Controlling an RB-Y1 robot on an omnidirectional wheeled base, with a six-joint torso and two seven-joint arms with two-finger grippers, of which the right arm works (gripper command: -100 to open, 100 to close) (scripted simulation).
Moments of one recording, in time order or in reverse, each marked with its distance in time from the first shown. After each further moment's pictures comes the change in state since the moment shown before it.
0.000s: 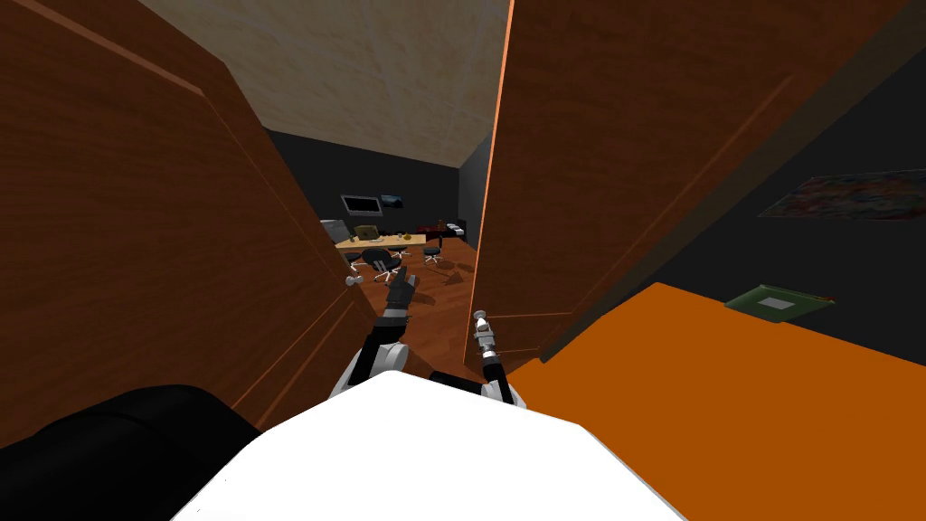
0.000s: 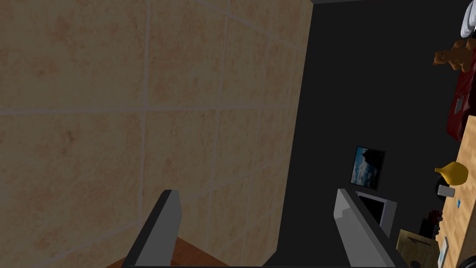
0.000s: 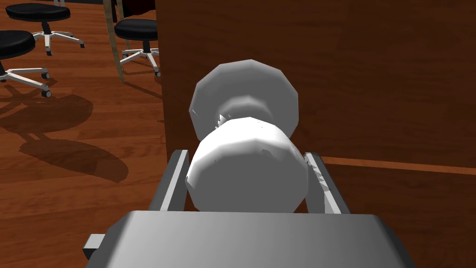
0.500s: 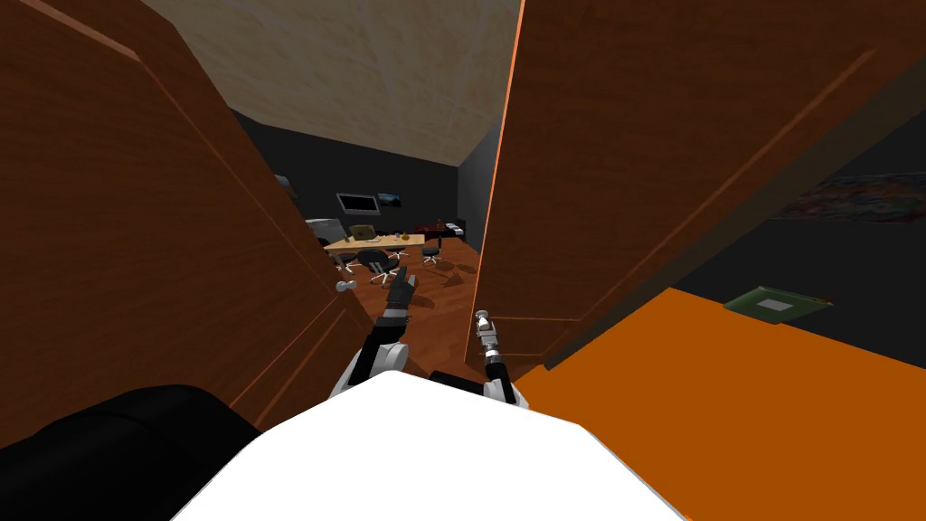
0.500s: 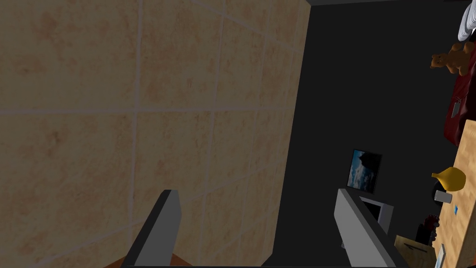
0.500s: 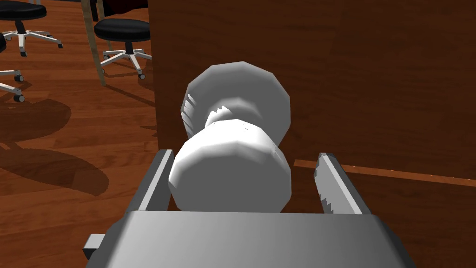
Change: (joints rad) arm -0.008 -0.011 -0.027 0.005 -0.012 -0.008 0.010
